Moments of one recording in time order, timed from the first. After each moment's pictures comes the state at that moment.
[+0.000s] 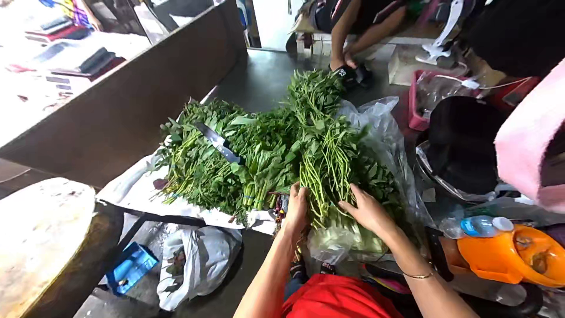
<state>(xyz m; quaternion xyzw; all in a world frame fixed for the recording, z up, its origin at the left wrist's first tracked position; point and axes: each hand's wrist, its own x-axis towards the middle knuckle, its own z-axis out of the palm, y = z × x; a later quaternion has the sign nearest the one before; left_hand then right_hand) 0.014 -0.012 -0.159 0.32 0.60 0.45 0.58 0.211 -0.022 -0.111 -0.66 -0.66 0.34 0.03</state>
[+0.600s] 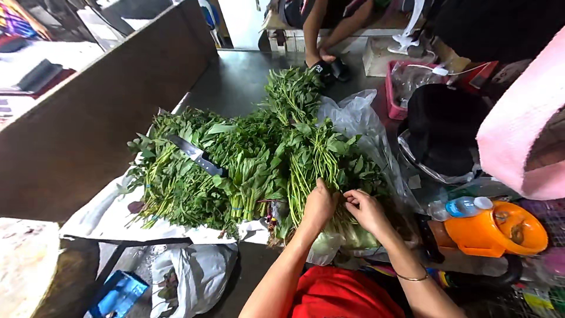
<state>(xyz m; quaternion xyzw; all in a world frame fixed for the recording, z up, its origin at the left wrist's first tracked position) 0.078 0.008 -0.113 0.66 0.63 0.05 0.41 0.231 -0.039 -0.140 -0.68 -0.62 0.34 0.18</state>
